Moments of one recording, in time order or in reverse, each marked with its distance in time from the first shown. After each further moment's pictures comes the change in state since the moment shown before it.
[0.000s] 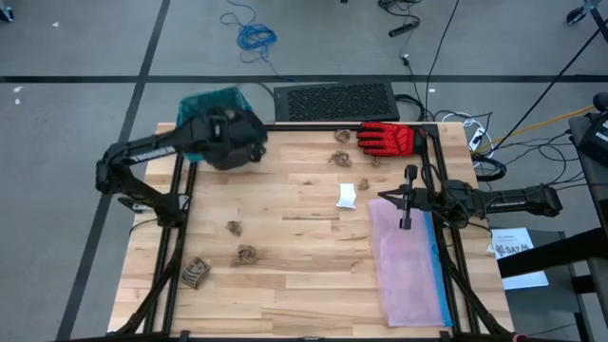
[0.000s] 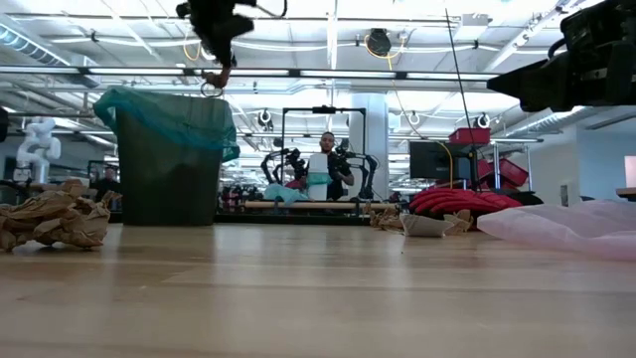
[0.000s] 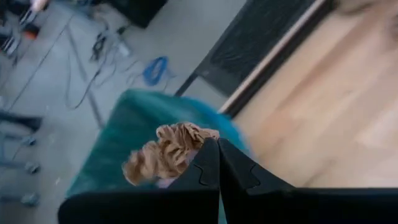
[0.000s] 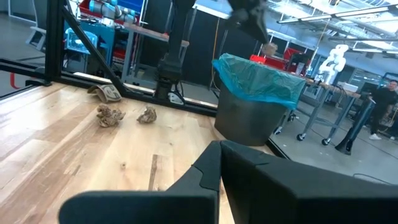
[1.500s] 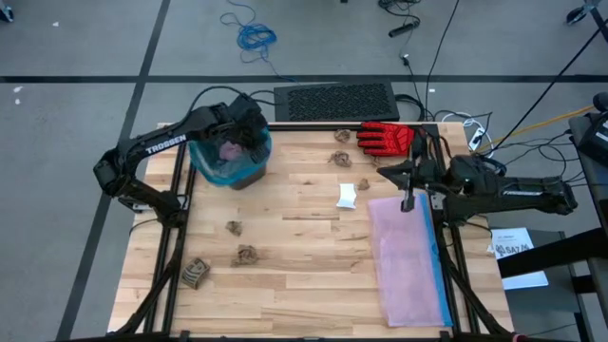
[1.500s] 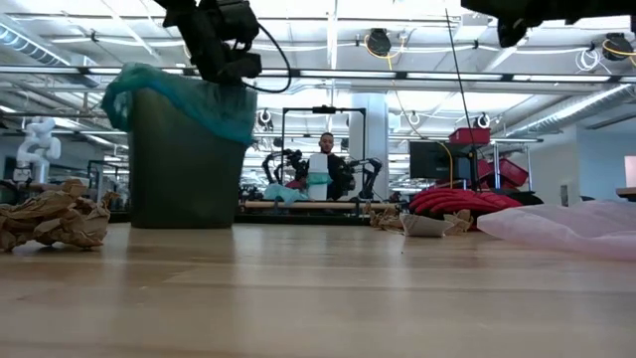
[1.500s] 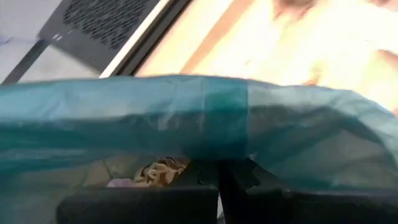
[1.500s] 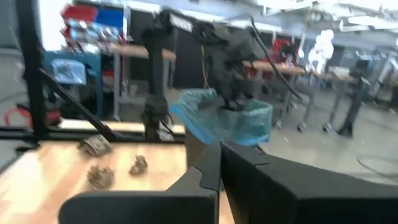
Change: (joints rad) left arm 0.337 0.000 -0.296 0.397 0.802 0.249; right arm -0.101 0.343 0.479 -0.128 -0.043 0.151
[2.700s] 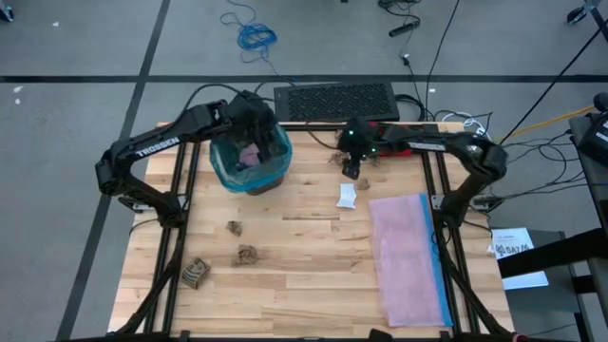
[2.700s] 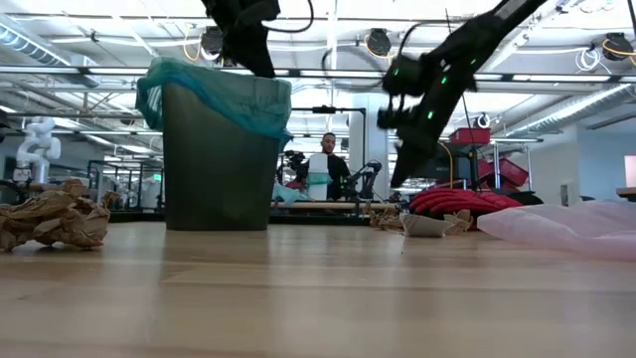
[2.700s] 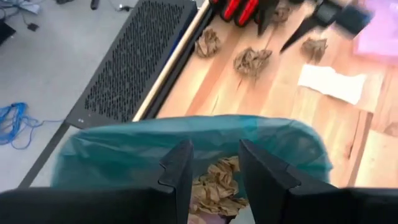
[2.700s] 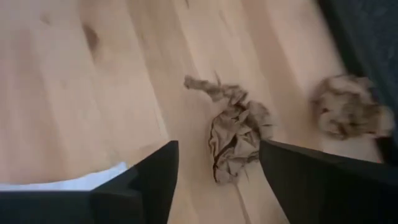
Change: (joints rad) left arm -0.167 0.000 0.242 -0.050 -0.137 0.060; right arm -0.486 1.129 0.567 -0.539 -0.161 -0.106
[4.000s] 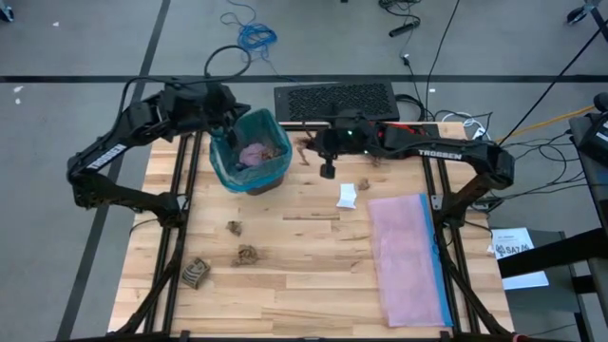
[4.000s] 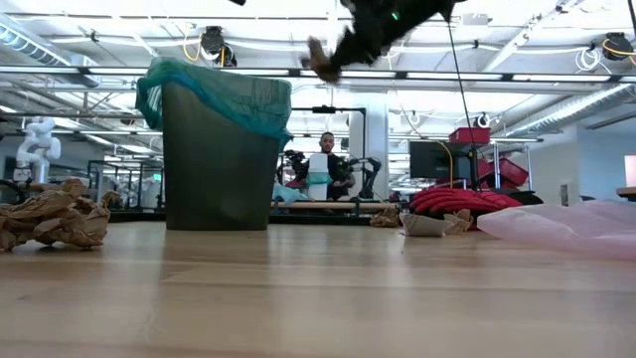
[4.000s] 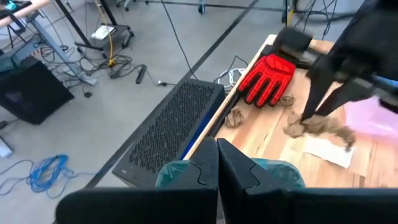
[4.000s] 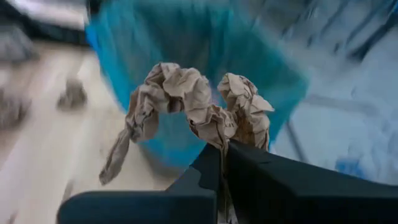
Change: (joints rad) left arm 0.003 -0.239 0.112 -0.020 -0.079 0.026; right arm 0.263 -0.083 0.292 0.225 0.016 -0.113
